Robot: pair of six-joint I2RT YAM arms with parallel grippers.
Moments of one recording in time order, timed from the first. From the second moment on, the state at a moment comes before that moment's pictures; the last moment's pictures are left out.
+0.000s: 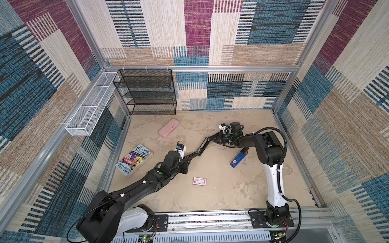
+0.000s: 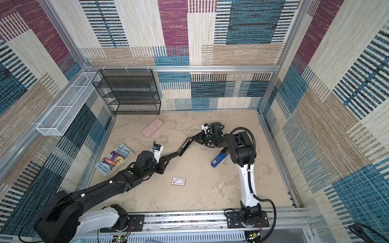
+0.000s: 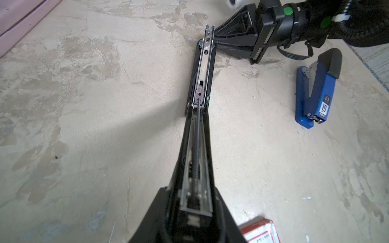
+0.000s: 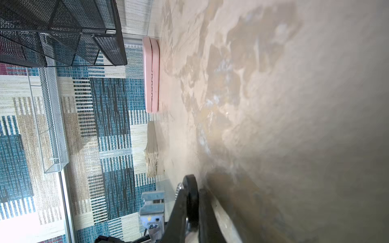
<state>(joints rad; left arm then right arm) -0.58 1.20 0.49 0.04 -0.01 -0.31 0.24 2.30 1.33 0.35 -0.91 0.92</state>
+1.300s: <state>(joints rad) -0.59 1.27 0.36 0.07 -0.18 -0.53 0.20 2.31 1.37 0.36 -0.78 0.89</state>
